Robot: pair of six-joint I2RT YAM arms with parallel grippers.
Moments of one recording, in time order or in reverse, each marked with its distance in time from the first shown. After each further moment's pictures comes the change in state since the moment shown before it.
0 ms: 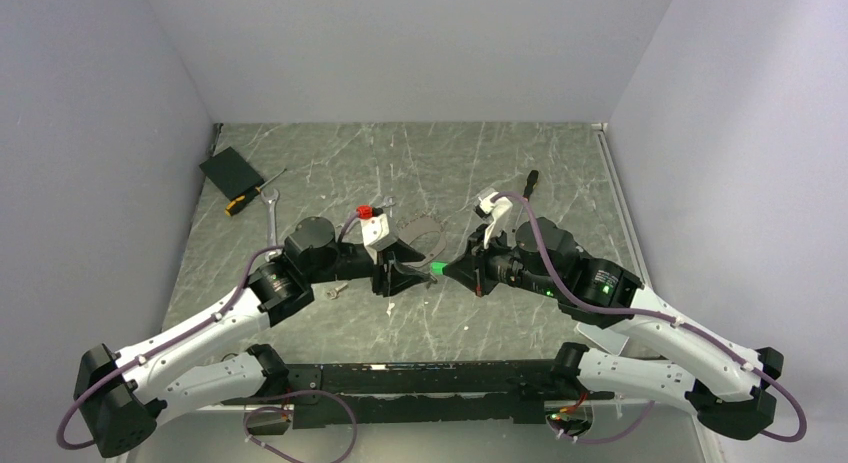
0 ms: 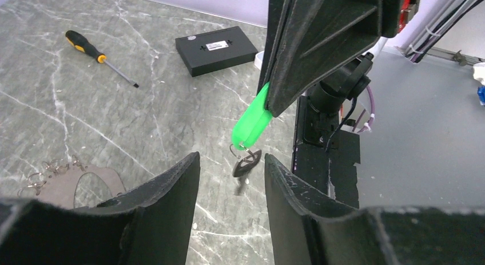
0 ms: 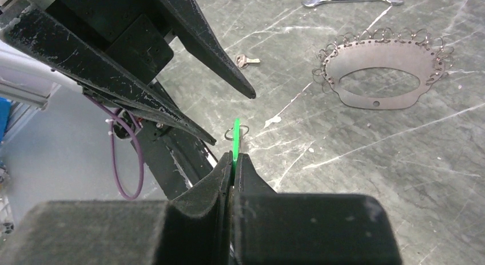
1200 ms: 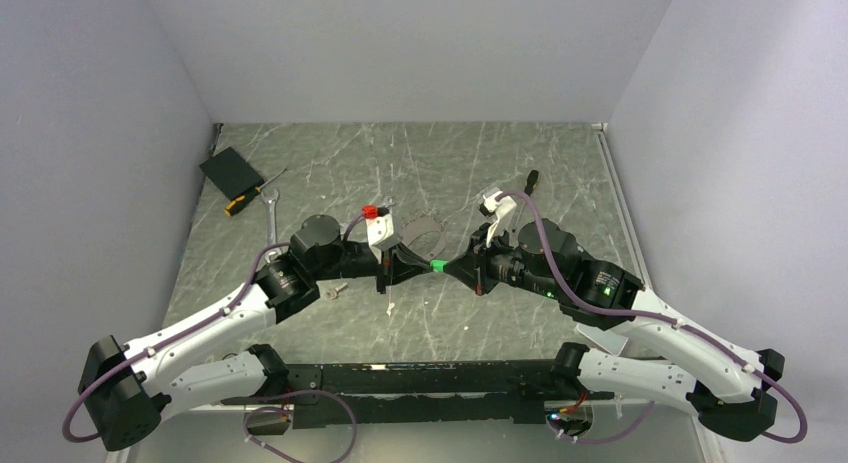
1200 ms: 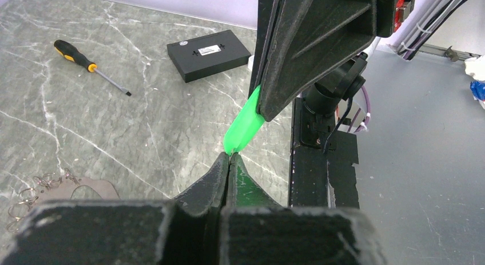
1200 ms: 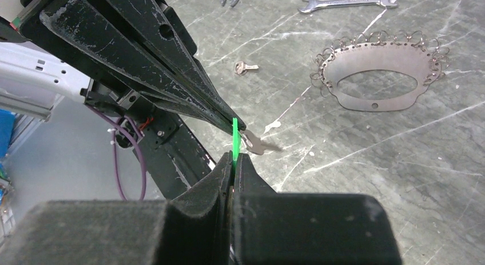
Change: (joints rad) left arm -0.002 0.047 -0.001 0.061 0.048 0.008; right arm 0.001 -0.013 -0.016 0.025 0.025 0.035
